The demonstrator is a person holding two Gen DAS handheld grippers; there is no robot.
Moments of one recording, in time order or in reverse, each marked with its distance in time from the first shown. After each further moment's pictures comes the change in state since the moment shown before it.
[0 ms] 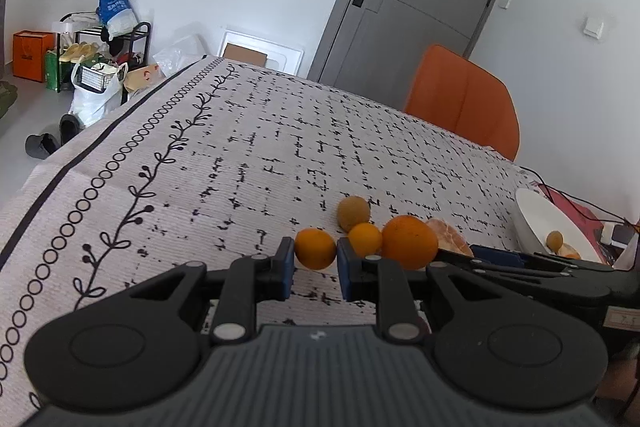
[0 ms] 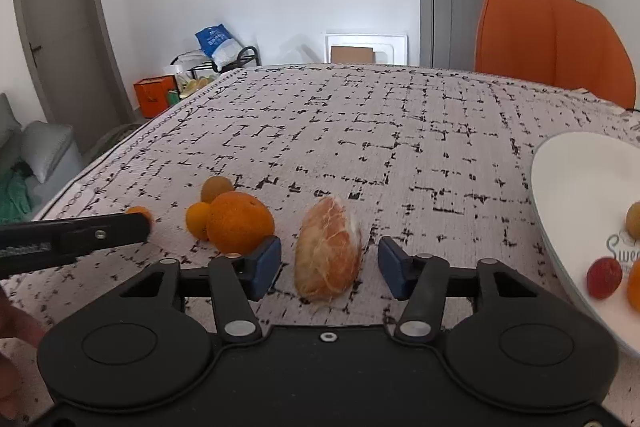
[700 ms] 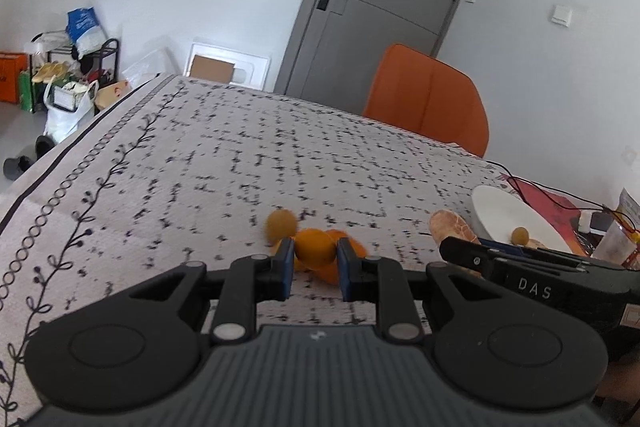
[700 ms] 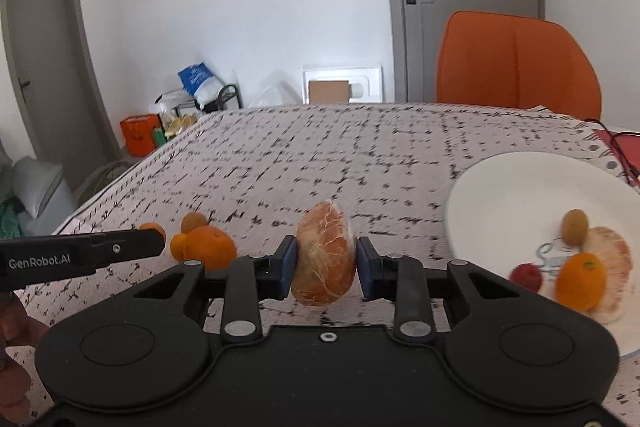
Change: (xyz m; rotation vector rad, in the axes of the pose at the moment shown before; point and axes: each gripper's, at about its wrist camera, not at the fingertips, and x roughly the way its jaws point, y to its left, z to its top) left arm 0.000 -0.046 0.006 0.074 -0.015 -0.067; right arm -0.047 -0.033 0.001 0.062 -0.110 -0.039
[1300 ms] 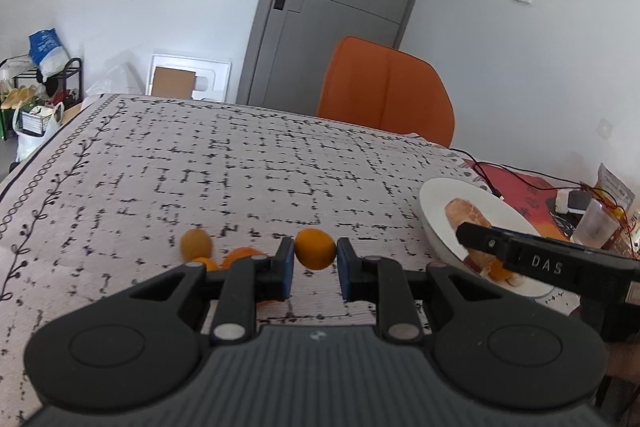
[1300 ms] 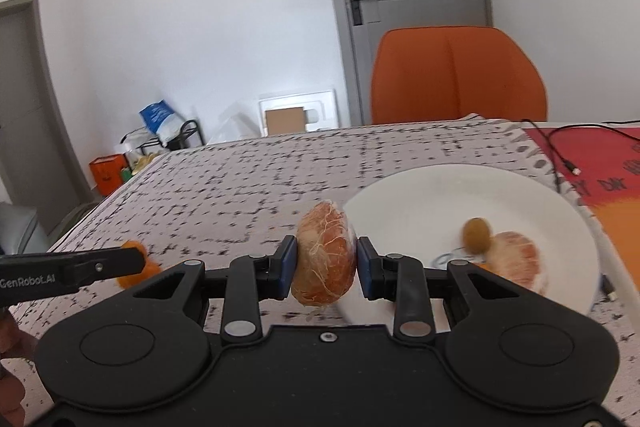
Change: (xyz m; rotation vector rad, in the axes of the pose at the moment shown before) left arm 0.017 -0.051 0.006 0.088 0.008 -0.063; right arm -0.027 -0.061 0.001 0.098 -0.076 -0.093
